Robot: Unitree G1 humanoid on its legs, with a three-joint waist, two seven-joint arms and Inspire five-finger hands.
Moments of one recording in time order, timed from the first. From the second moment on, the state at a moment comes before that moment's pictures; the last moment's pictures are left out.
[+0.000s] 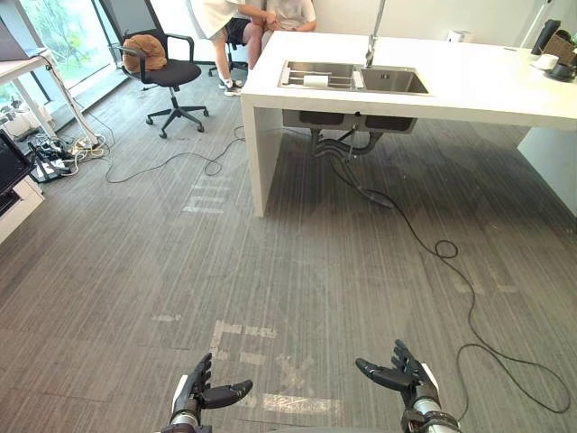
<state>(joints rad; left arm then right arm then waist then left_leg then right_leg) 0.20 0.17 0.00 0.95 -0.20 -0.34 -0.06 0.15 -0.13 -0.22 0.98 0.19 -0.35 0.18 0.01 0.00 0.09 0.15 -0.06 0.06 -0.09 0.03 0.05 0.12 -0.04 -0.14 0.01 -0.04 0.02</state>
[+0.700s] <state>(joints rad) 0.20 0.15 0.01 0.95 -0.22 -0.37 -0.04 0.15 -0.12 -0.23 1.01 0.19 -0.36 0.22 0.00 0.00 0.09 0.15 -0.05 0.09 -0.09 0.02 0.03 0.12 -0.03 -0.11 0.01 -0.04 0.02</state>
